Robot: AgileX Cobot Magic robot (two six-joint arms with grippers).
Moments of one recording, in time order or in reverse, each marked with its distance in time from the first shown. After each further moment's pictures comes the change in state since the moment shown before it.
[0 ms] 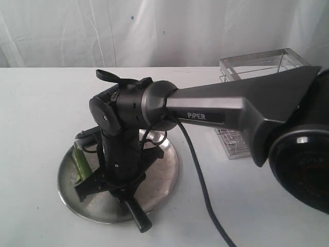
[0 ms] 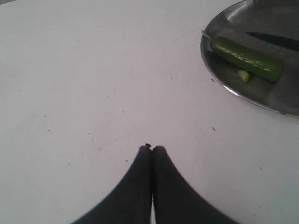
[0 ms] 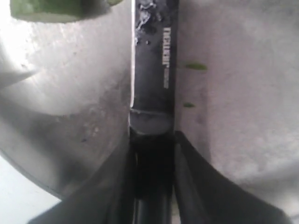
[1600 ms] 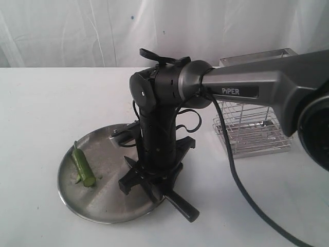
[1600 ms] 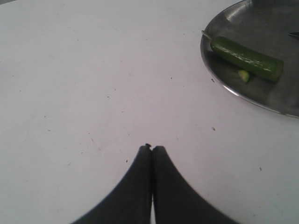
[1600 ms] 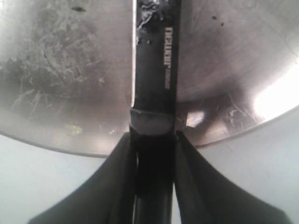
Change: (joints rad) left arm 0.000 0.000 0.000 0.000 0.000 0.000; right arm -0.145 -0.038 0.057 0.055 0.202 -0.282
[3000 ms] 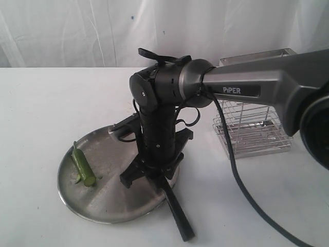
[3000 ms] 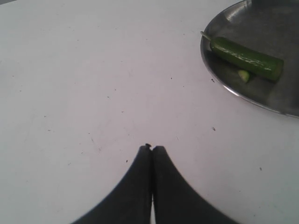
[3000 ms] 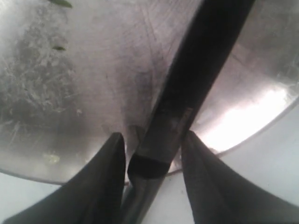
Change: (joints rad) left arm 0.000 0.000 0.000 0.000 0.000 0.000; right arm 0.000 -0.004 0.000 -0.069 -0.095 0.000
